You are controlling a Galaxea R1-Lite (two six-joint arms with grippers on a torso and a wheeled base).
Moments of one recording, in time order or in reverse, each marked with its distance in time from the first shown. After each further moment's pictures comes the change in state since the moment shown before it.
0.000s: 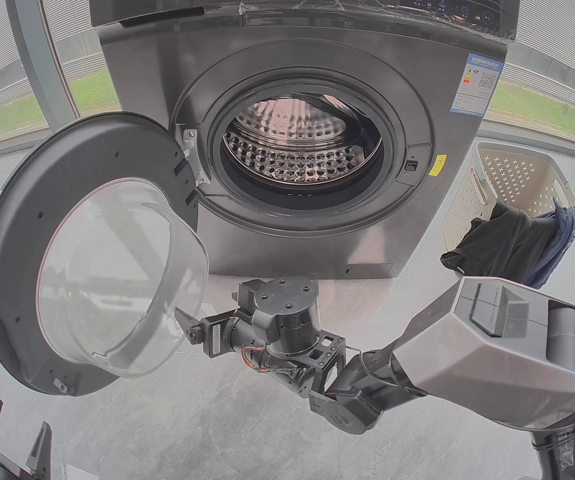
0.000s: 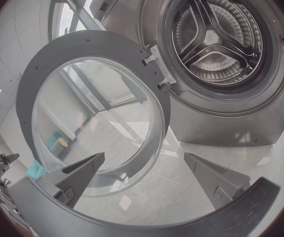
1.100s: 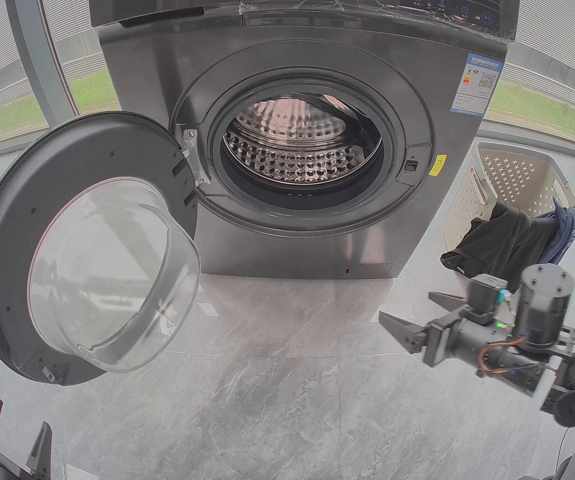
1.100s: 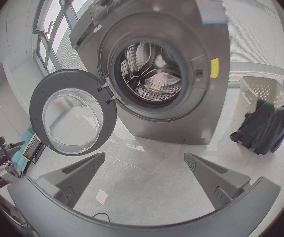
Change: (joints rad) left arm -0.001 0.000 0.000 0.000 -0.001 0.003; right arm -0.302 -0.717 0.936 -0.120 0.030 -0.113
